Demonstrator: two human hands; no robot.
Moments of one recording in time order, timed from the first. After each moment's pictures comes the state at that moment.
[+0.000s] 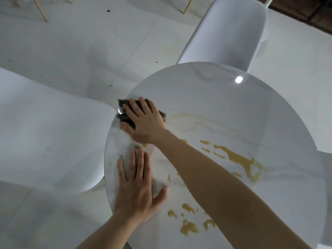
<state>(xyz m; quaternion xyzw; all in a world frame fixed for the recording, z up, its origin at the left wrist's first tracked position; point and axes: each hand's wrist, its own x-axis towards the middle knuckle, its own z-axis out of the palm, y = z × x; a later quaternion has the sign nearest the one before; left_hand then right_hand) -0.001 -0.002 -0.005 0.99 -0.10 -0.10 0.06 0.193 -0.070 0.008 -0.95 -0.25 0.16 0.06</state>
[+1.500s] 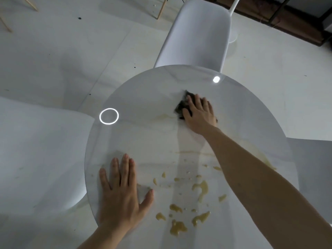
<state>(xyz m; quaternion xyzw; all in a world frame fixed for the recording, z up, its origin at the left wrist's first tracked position) 0.001 0.002 -0.018 0.99 -0.10 -0.08 0.06 0.208 -0.279 0.011 -0.99 0.07 0.13 0.07</state>
